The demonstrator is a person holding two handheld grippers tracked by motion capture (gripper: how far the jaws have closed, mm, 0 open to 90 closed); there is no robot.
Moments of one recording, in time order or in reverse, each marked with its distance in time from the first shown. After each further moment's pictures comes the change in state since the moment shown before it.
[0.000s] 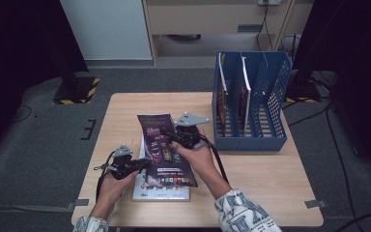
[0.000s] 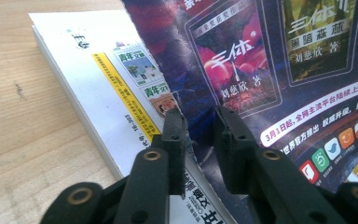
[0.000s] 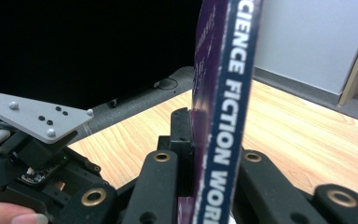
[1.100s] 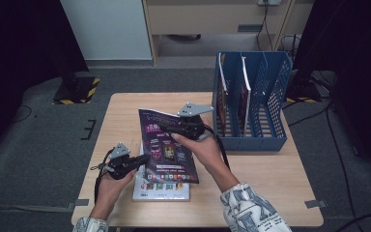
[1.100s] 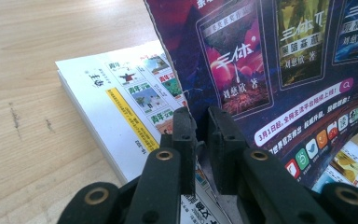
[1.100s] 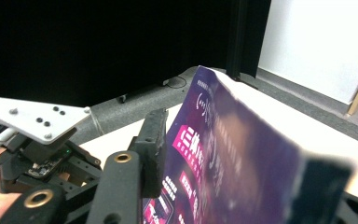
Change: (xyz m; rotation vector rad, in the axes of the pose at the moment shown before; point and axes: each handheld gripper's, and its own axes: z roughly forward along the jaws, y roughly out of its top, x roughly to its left) left arm -0.008 0.009 -0.015 -0.070 0.045 0.094; right arm -0.008 0.034 -0.017 0.022 0.054 -0.040
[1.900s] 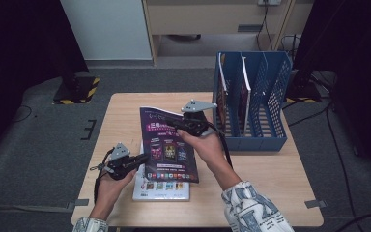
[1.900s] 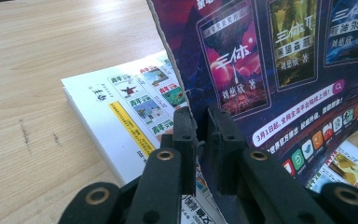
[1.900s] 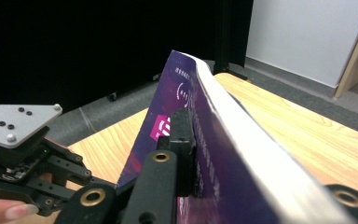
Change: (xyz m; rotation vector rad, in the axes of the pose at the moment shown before) left arm -0.004 0.002 -0.004 -0.030 0.014 0.042; right arm -0.010 0.002 -0.005 0.029 -0.048 0.055
